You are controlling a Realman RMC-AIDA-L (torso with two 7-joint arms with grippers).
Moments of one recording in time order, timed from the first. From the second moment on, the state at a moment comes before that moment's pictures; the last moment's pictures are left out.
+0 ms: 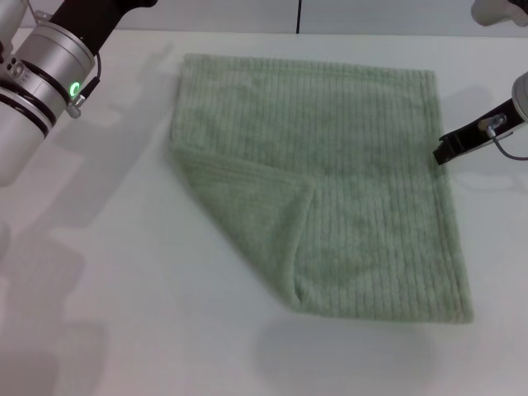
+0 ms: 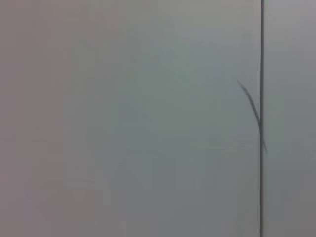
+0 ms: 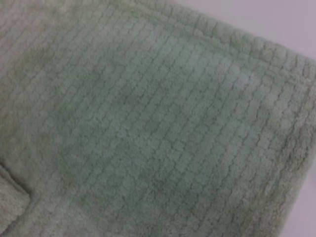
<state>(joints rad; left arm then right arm) -0.70 -2.08 -2.05 -0.18 0.54 -1.08 2.62 0.90 1.98 -1.07 -0.66 -2.65 -1.21 2.53</state>
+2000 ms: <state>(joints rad) -0.70 -2.08 -2.02 -0.19 0.54 -1.13 2.59 0.90 1.98 -1.06 -0.58 -2.63 -1.21 2.49</state>
